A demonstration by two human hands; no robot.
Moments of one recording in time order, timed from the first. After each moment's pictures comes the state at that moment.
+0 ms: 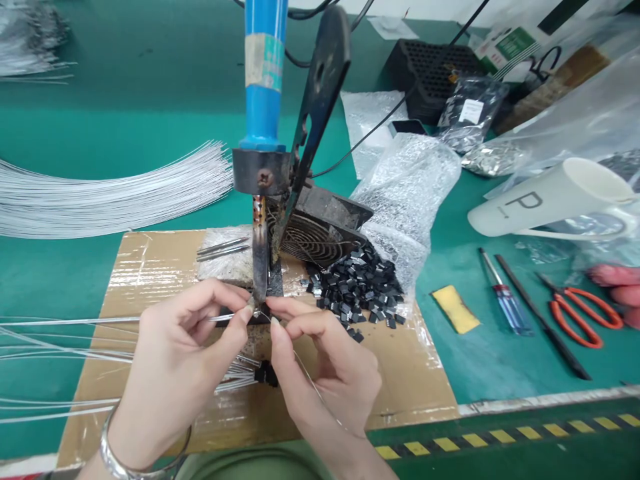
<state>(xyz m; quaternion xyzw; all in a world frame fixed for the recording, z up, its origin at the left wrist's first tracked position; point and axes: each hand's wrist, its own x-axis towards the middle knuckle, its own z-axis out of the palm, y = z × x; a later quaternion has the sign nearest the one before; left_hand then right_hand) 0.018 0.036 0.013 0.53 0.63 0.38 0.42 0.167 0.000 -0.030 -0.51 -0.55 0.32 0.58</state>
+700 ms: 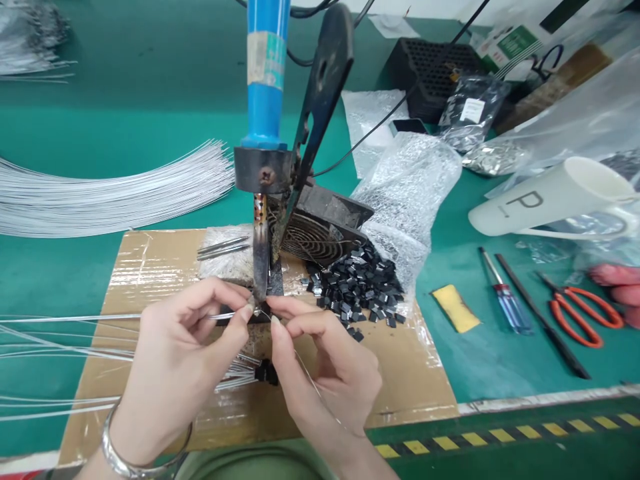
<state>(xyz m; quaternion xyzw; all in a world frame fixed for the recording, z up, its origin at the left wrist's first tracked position) 0.019 0.034 0.016 0.52 0.64 0.38 0.42 0.166 0.000 -0.032 -0.50 -0.56 0.30 0.59</state>
